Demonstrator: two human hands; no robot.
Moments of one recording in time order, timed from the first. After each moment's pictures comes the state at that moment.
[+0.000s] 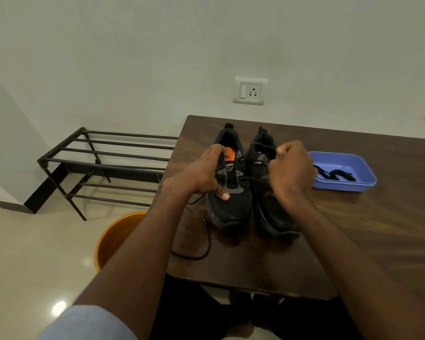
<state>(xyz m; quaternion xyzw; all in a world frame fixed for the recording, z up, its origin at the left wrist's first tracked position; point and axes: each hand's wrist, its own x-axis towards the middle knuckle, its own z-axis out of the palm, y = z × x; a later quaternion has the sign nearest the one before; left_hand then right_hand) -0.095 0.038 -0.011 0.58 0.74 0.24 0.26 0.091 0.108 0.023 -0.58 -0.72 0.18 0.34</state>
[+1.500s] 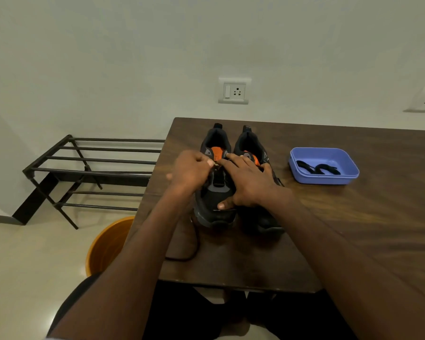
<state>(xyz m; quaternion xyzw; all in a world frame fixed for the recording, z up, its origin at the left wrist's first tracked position) -0.053 0.034 0.003 0.33 0.78 0.47 0.24 0.085 0.124 -0.004 -0.33 -0.93 0.13 -0.06</state>
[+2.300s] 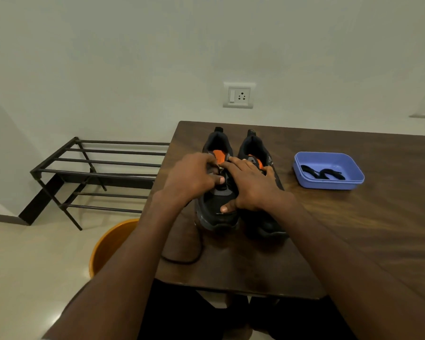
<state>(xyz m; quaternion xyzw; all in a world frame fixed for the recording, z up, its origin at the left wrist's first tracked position) -0.072 0.030 0.000 0.53 0.81 0.24 0.12 0.081 0.122 -0.004 -0.33 -0.93 0.12 -0.05</state>
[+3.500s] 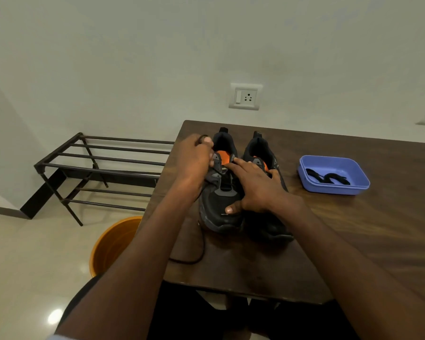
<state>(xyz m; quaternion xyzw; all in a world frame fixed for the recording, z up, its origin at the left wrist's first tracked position) -0.059 0.034 0.024 0.26 0.69 0.62 0.25 0.081 0.125 -0.007 -0.32 -0.94 0.14 -0.06</state>
